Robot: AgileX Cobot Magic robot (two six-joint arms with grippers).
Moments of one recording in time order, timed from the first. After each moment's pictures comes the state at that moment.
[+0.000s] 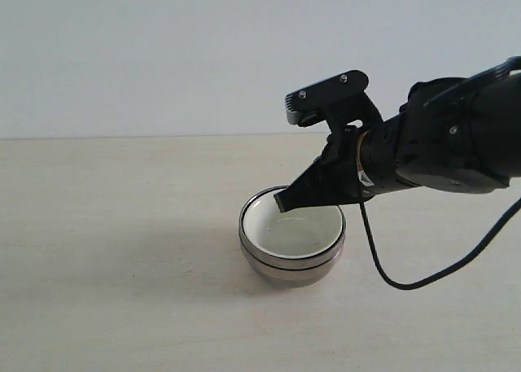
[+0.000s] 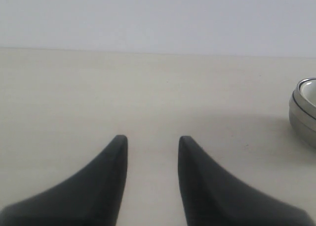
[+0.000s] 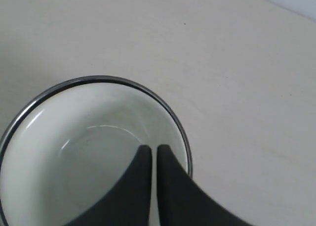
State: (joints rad) left arm -0.07 0.00 0.00 -0.16 0.31 0.09; right arm 0.63 1.66 -0.99 -0.85 0.25 0.85
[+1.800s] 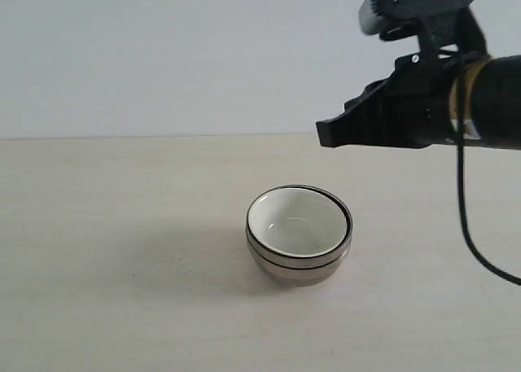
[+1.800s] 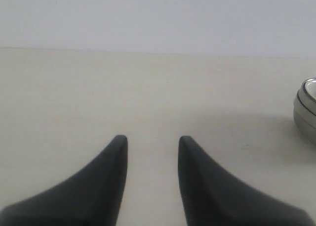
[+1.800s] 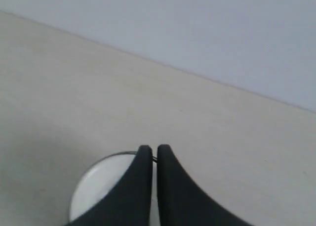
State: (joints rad) left arm -0.07 0.00 0.00 -0.16 0.31 0.09; right arm 0.57 1.27 -0.84 -0.92 0.10 0.93
